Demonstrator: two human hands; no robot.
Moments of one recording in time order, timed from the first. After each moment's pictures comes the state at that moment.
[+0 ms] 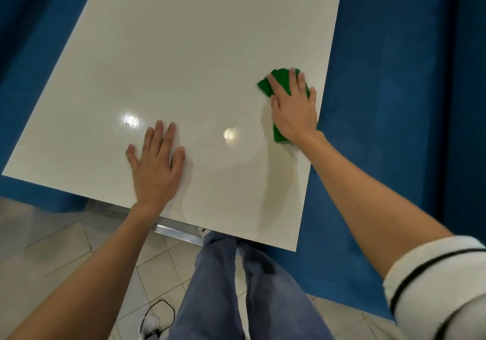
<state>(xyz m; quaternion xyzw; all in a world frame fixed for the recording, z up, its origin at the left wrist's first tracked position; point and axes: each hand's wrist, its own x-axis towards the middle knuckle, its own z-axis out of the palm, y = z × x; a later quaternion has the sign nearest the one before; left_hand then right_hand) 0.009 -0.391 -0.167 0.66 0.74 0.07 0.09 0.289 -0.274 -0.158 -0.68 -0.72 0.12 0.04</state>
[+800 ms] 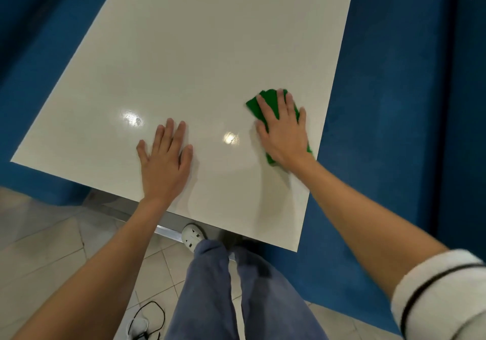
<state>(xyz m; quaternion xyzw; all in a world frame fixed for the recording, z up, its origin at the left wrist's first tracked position) 0.008 -0.393 -0.169 0.67 0.74 0.06 0.08 0.260 -0.312 -0.159 -0.64 -0.75 0.12 0.03</state>
